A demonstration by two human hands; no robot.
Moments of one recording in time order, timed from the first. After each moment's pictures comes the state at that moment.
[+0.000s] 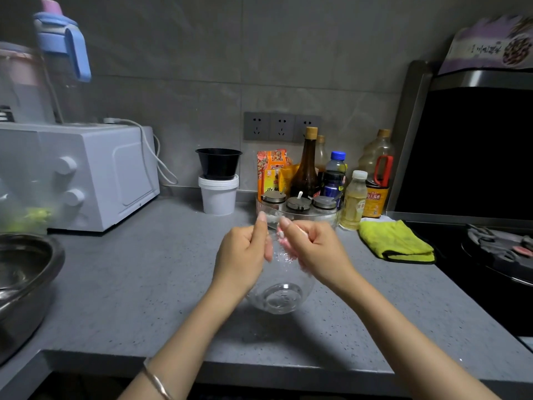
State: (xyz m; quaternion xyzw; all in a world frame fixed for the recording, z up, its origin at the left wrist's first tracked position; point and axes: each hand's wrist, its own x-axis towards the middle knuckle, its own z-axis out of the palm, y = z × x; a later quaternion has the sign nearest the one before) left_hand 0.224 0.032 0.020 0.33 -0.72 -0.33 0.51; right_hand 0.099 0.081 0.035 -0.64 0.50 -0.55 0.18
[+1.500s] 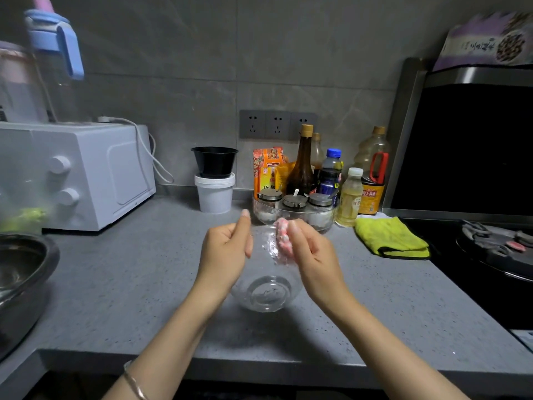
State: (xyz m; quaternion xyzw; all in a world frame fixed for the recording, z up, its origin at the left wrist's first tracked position) left_hand 0.235 0.034 0.025 0.33 -0.66 -0.38 0.56; right_hand 0.107 0.089 0.013 -0.62 0.47 -0.62 0.14
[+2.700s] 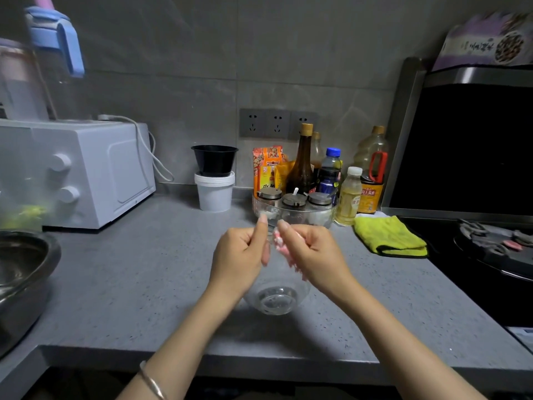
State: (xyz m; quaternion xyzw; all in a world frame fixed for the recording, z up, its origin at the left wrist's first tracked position) left_hand 0.226 0.043 0.016 0.30 -0.73 -0.31 0.53; right_hand 0.103 0.092 0.024 -0.64 0.53 -0.54 0.12
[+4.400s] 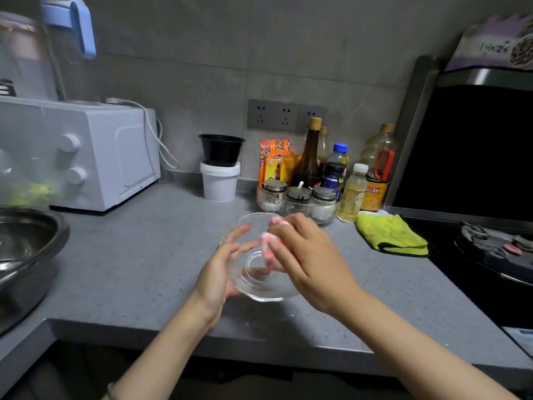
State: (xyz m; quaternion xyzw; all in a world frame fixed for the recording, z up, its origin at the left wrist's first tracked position) left_hand 0.261 0.046 -0.020 0.24 -0.48 -0.71 0.45; right_hand 0.109 0.107 0.012 -0.74 0.57 -0.34 -0.12
